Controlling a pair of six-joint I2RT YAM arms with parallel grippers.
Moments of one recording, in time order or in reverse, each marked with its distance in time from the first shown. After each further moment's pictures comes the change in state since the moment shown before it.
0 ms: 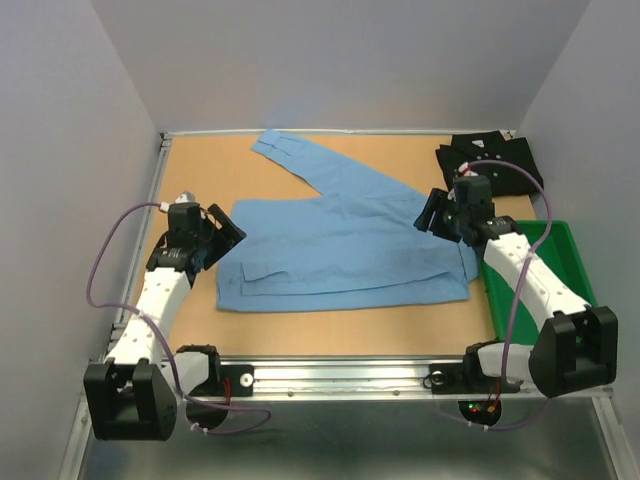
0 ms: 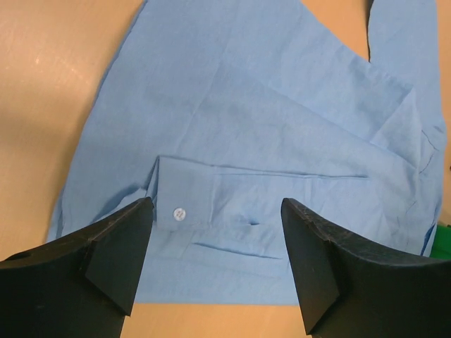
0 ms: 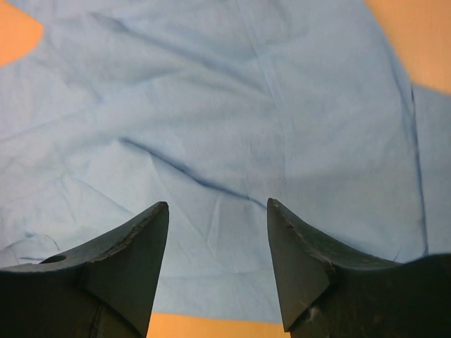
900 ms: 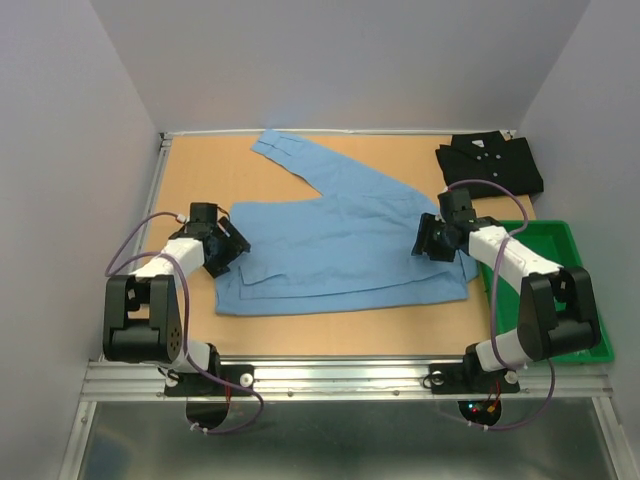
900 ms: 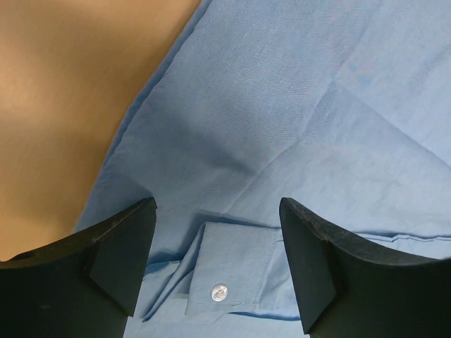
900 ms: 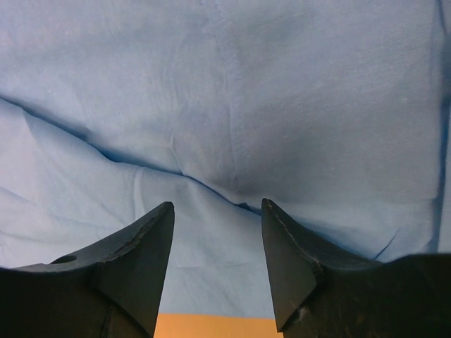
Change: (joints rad) left arm -0.006 0.449 0.017 0.133 -0.051 -0.029; right arm 0.000 0.198 -0.029 -0.042 0.022 -0.075
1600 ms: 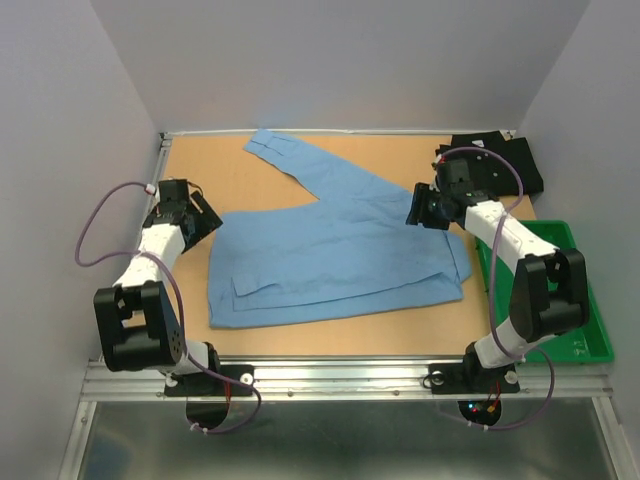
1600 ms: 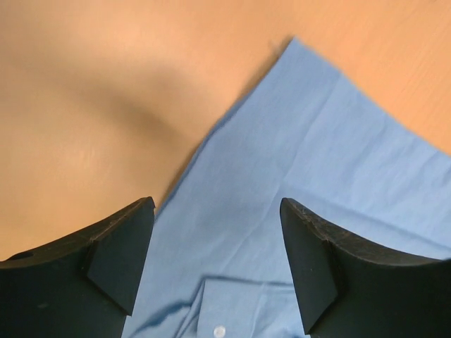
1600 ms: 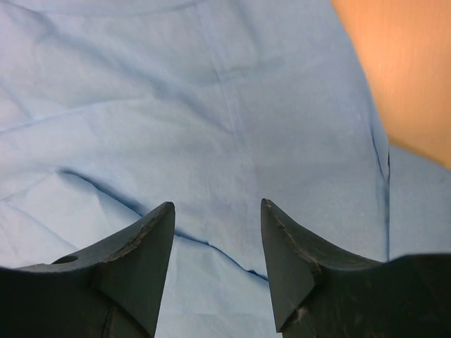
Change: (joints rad) left arm 0.150 -0.090 0.143 -0.110 -0.090 0.190; right arm 0.006 0.120 0.226 -0.002 -0.053 -0.079
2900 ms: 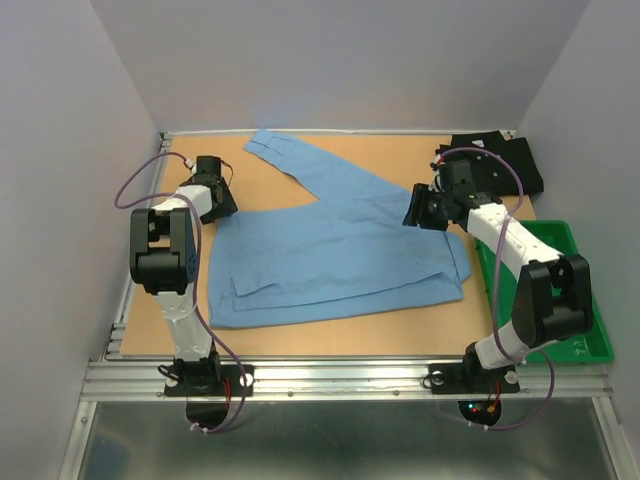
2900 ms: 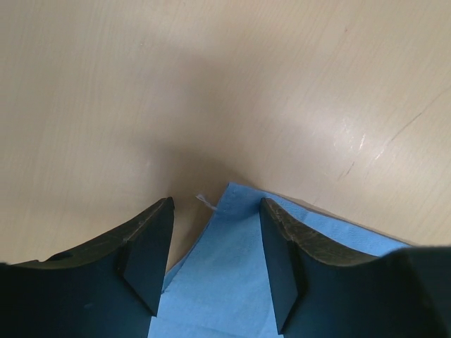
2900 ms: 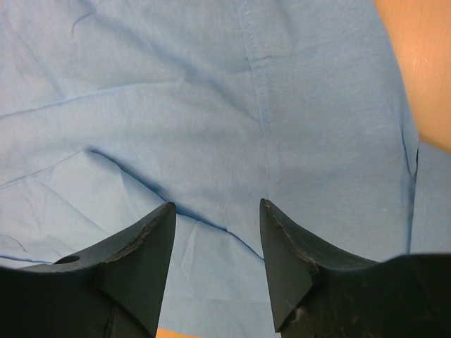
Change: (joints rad) left arm -0.119 0.581 0.394 0.125 -0.127 0.149; right arm 0.000 -0.032 0.014 -0.003 -0.086 -0.012
